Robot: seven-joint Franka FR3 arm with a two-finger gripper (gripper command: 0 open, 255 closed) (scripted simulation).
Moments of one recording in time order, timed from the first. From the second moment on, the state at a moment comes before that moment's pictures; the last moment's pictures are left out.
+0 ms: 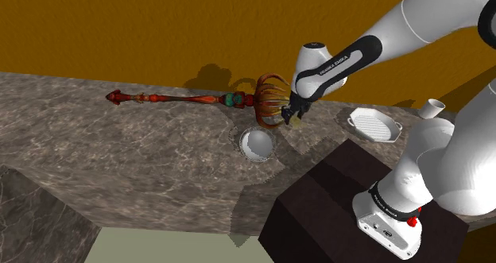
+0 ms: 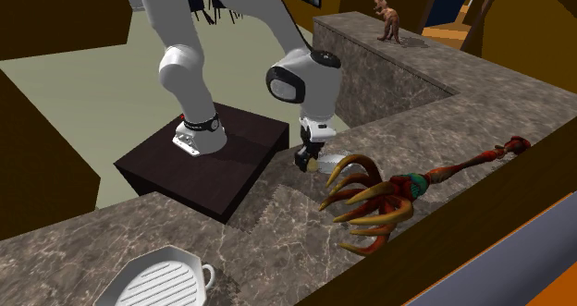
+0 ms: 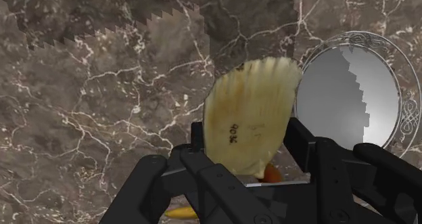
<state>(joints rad) 0.61 0.04 -0.64 -2.55 0.01 2.54 0.17</state>
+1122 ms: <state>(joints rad) 0.72 0.29 -0.46 -2.29 0.20 2.49 0.32</state>
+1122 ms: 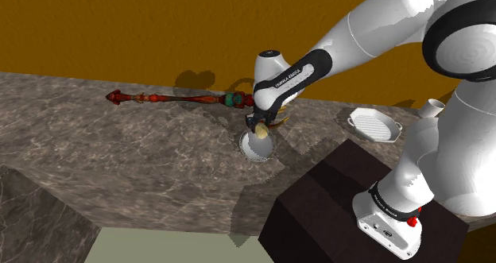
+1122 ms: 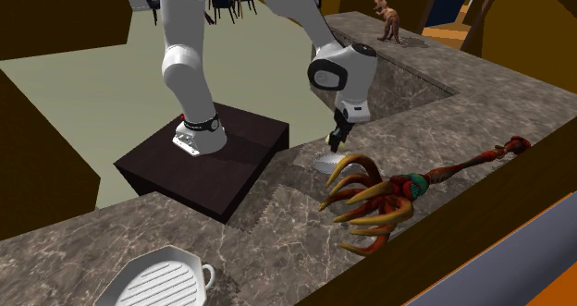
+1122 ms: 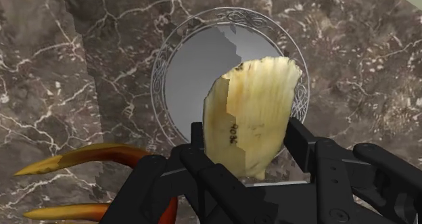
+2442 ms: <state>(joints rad) 0.68 0.41 -0.40 -2.28 0.30 2.59 0.25</state>
